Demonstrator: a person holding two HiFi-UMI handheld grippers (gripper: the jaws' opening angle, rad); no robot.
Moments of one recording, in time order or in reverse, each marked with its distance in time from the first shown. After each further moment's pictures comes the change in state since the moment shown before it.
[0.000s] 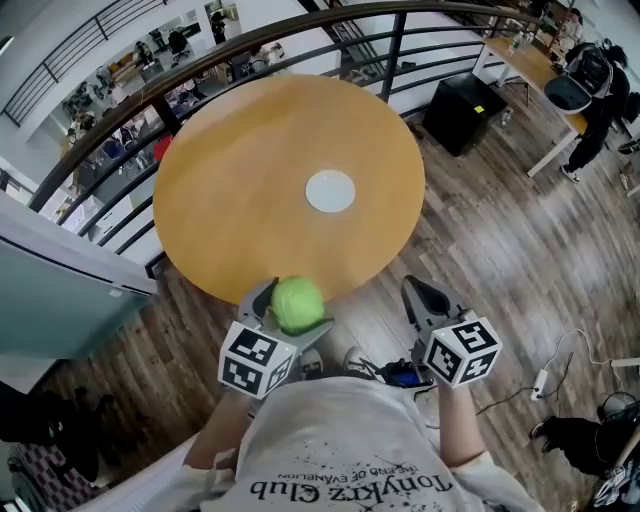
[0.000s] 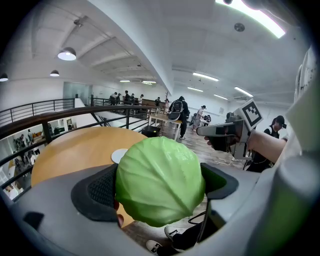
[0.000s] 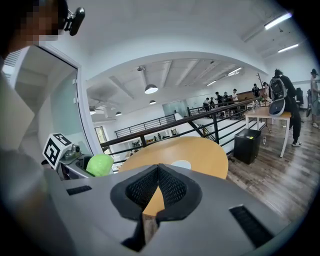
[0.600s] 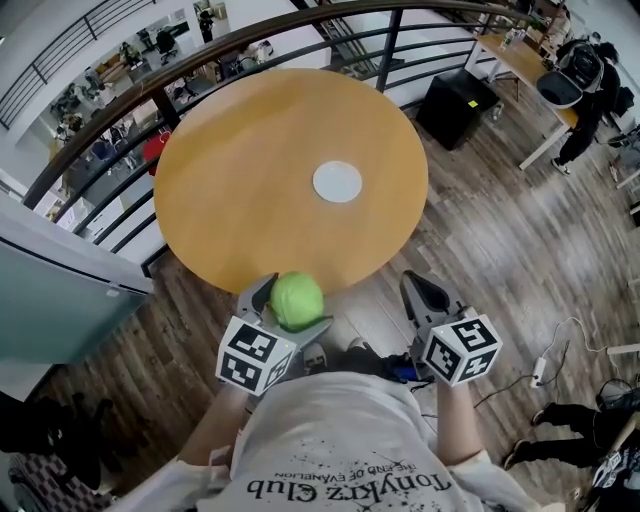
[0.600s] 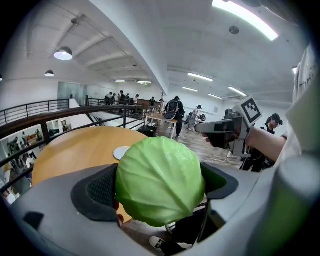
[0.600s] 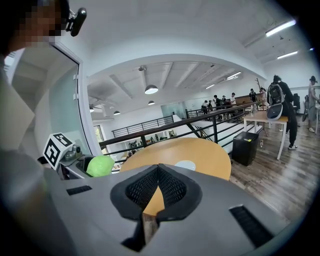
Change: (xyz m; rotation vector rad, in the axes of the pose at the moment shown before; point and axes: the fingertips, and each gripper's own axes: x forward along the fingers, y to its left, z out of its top) left arm -0.037 0.023 -0.027 0.034 -0.002 -0.054; right arm 0.008 0.055 -0.010 -0.023 -0.013 -0.046
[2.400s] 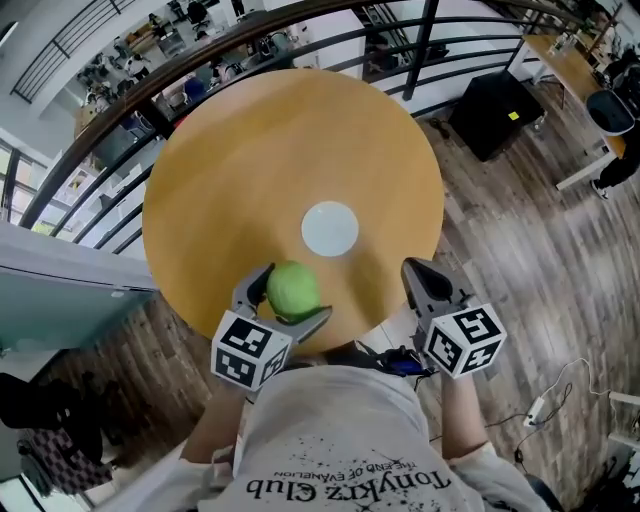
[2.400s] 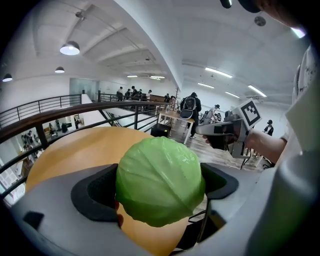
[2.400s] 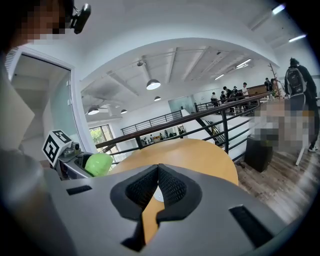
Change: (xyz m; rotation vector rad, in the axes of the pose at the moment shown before) left arm 0.175 0.093 0.126 -0.091 0.061 0.135; right arm 0.159 -0.187 0.087 0.011 0.058 0.155
